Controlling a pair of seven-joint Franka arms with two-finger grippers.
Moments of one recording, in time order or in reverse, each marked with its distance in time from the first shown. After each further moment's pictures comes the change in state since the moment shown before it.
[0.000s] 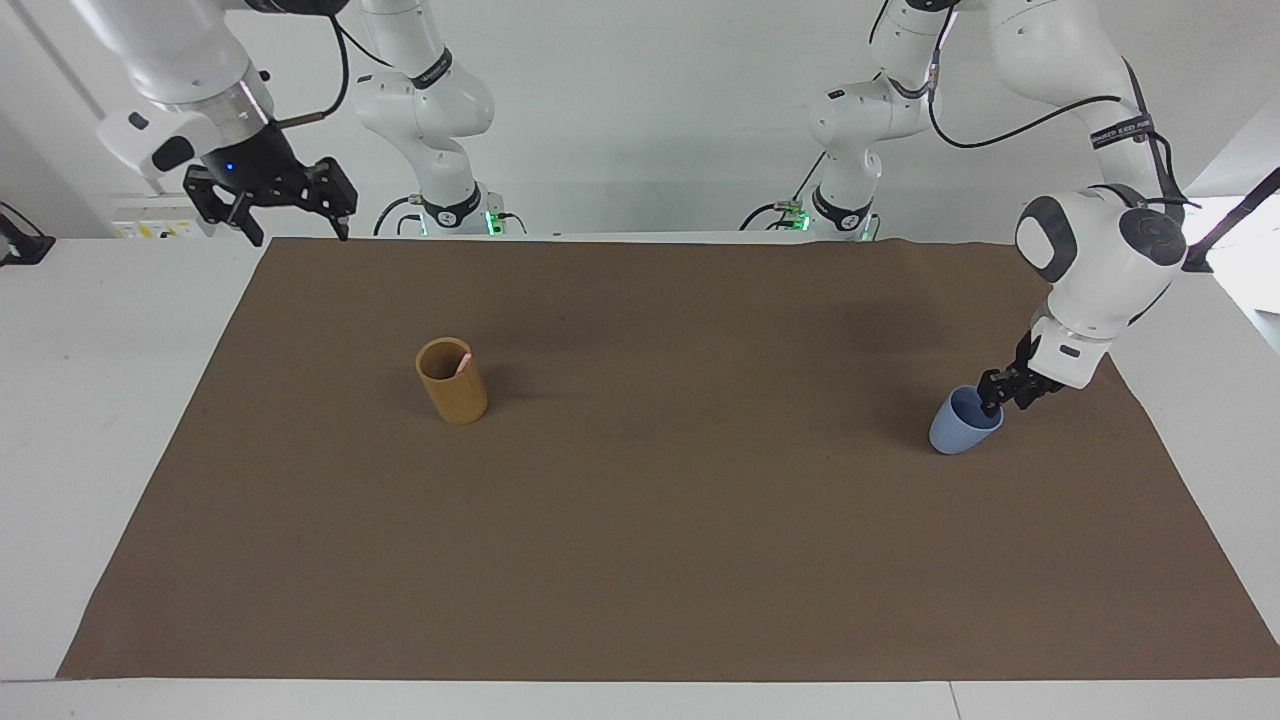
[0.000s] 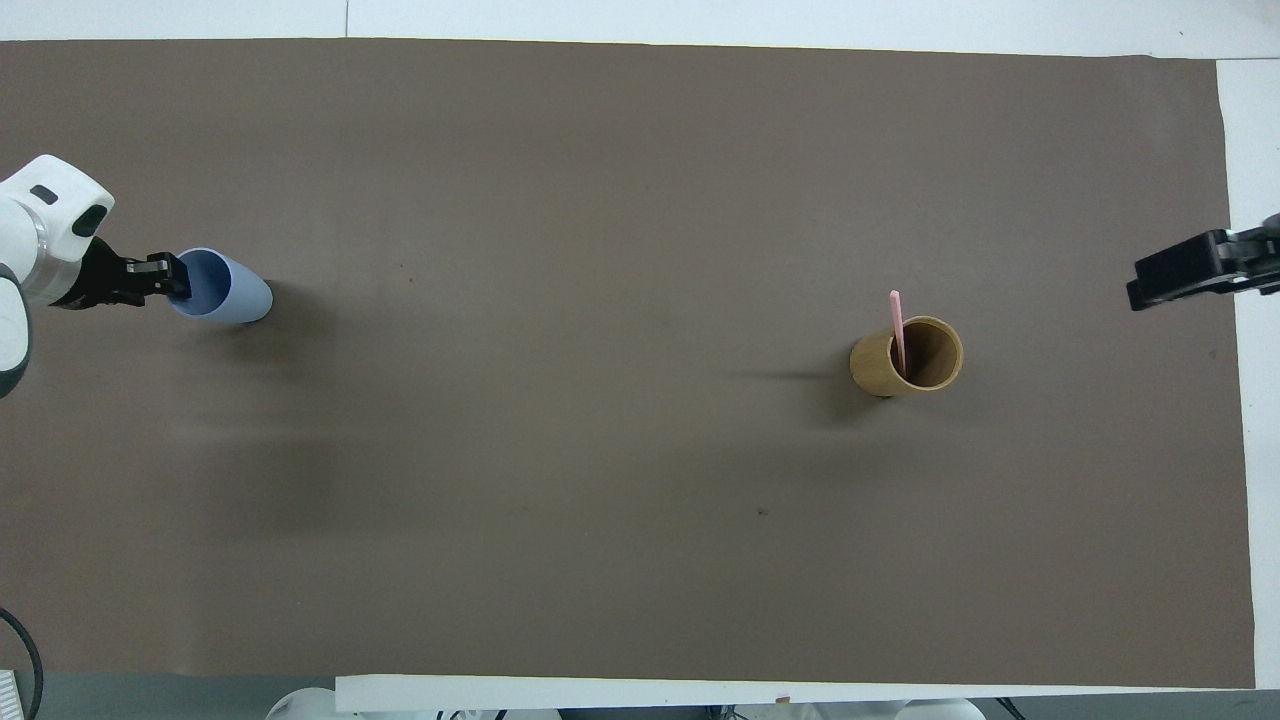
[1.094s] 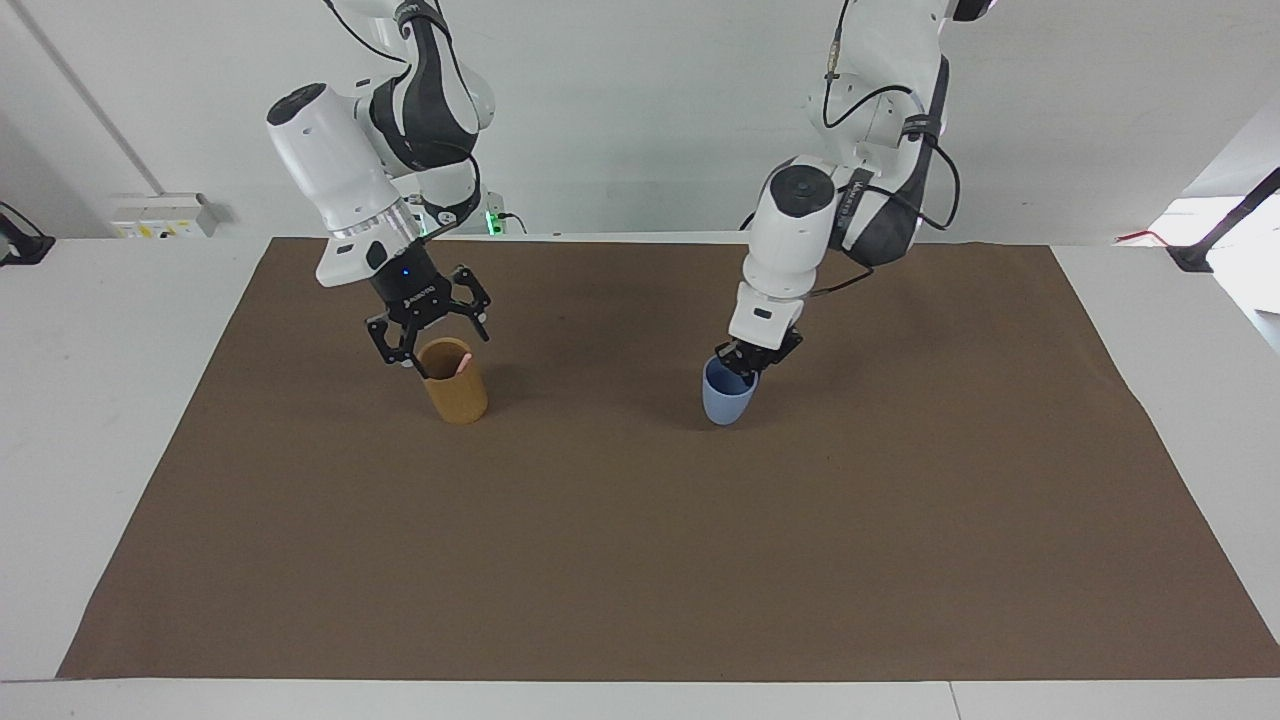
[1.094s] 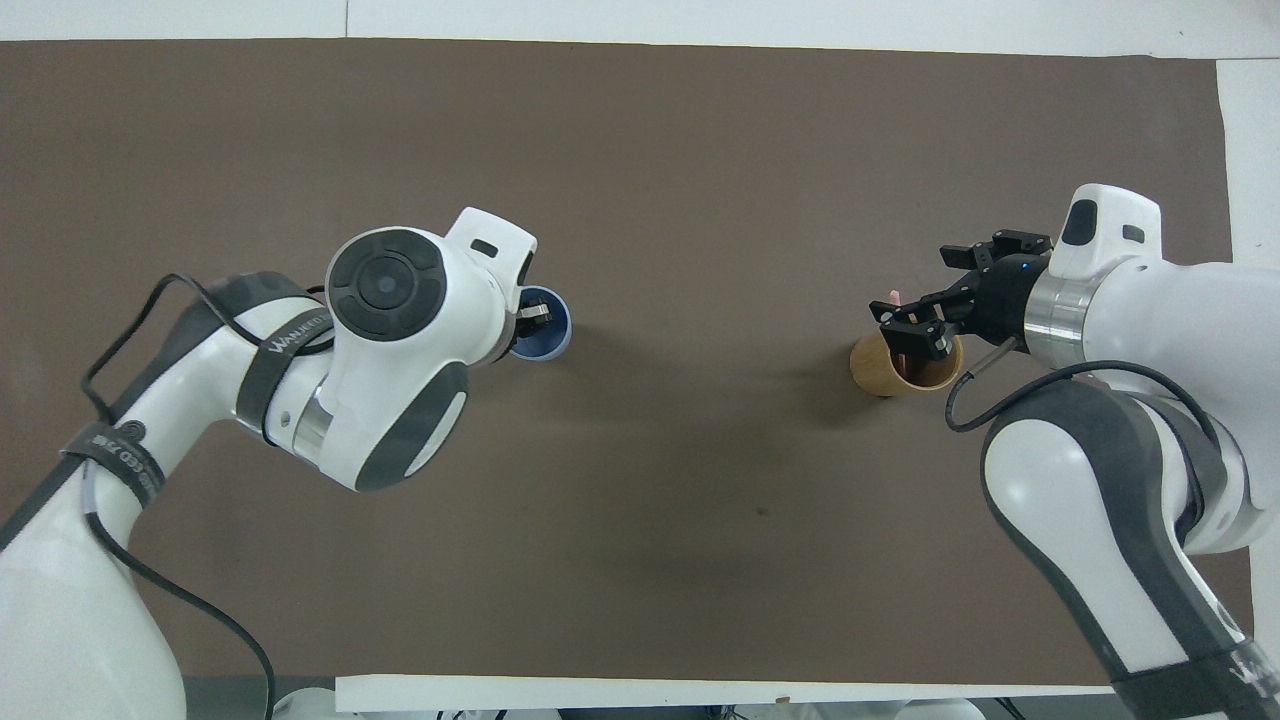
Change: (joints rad) left arm -0.676 0.041 -0.027 0.099 -0.002 -0.063 -0.854; right arm 0.131 -0.127 0.000 -0.656 0.464 0.898 -0.691
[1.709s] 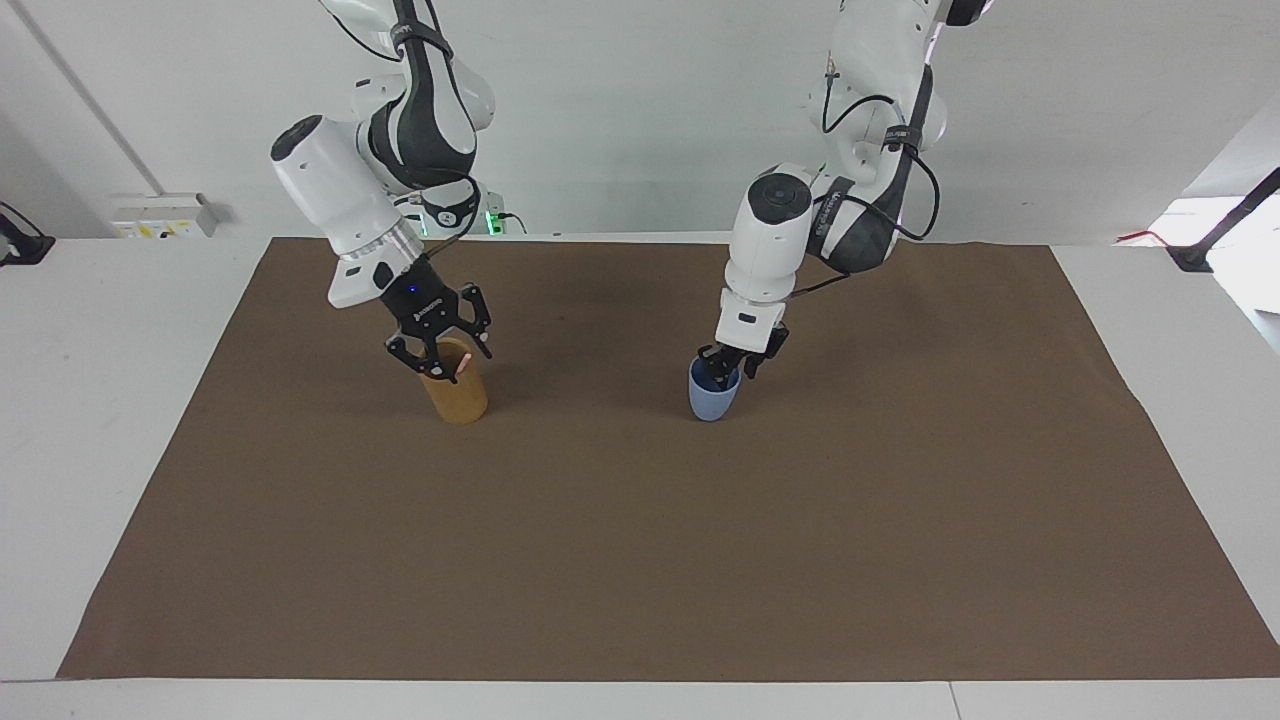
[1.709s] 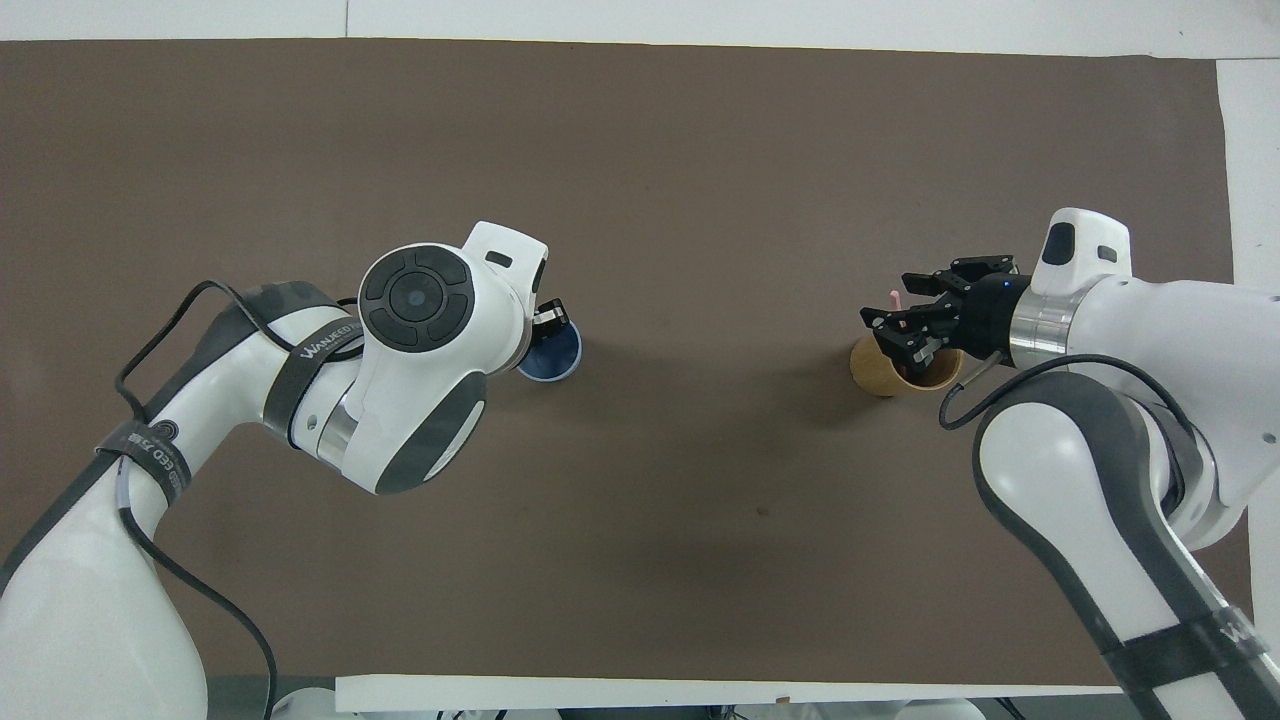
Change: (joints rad) left arm -0.012 -0.005 0.019 0.015 -0.016 0.006 -0.068; right arm -0.005 0.012 -0.004 -0.050 0.099 -0.014 -0.085
